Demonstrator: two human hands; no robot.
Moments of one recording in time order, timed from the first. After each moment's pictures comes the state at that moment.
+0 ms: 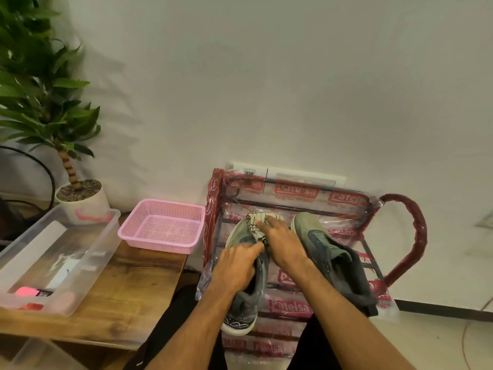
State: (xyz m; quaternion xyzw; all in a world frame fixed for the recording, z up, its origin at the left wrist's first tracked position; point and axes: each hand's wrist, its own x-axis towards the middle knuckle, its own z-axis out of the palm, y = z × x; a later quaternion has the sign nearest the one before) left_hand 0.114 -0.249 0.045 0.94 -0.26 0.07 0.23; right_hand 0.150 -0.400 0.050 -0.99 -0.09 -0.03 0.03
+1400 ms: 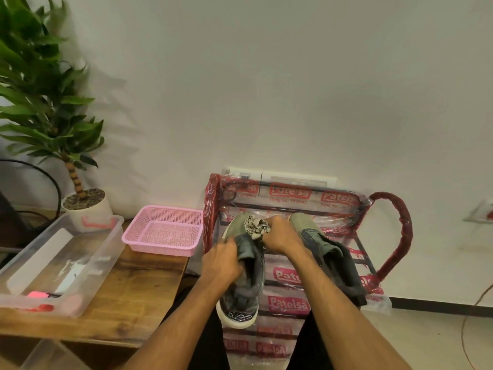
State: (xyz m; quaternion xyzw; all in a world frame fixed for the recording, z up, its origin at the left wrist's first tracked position) left_hand 0.103 -0.236 0.078 0.98 -0.10 -0.06 0.17; right_hand 0.130 -0.386 0.104 -0.95 0.09 0.04 0.29
